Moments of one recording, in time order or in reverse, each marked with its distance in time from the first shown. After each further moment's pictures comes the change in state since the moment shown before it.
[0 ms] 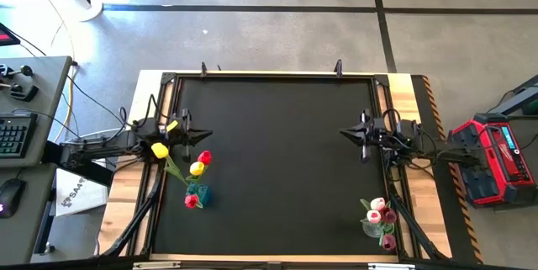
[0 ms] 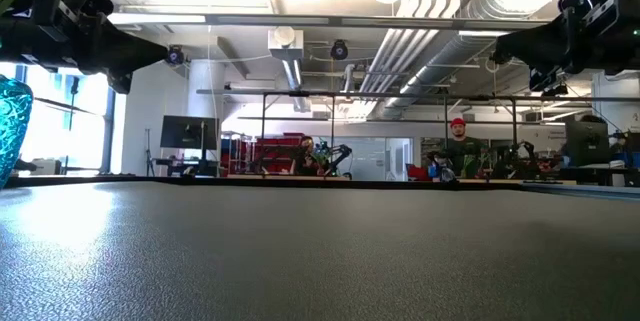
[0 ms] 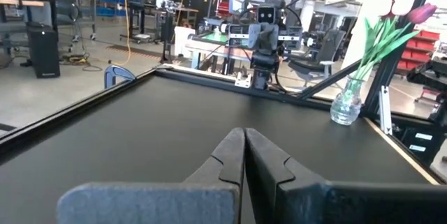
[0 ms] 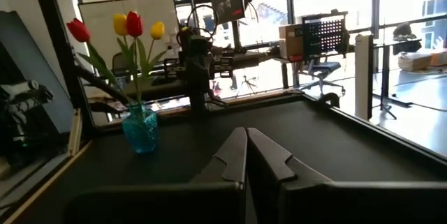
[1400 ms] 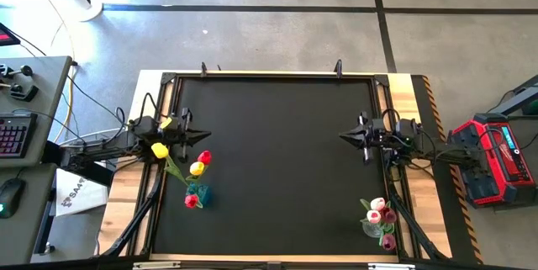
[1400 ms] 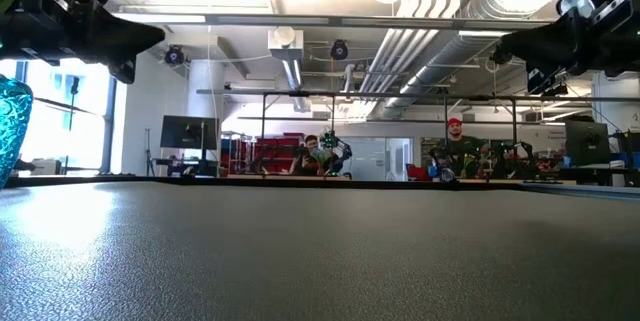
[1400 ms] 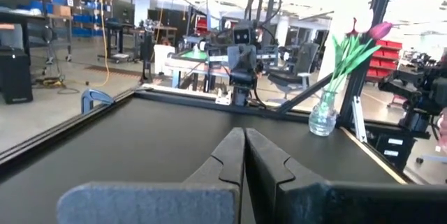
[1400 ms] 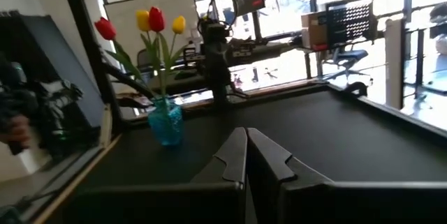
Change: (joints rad) left arm 0.050 -0.018 0.000 0.054 0.129 0.020; right arm -0.041 0.000 0.000 -0.018 -0.120 0.053
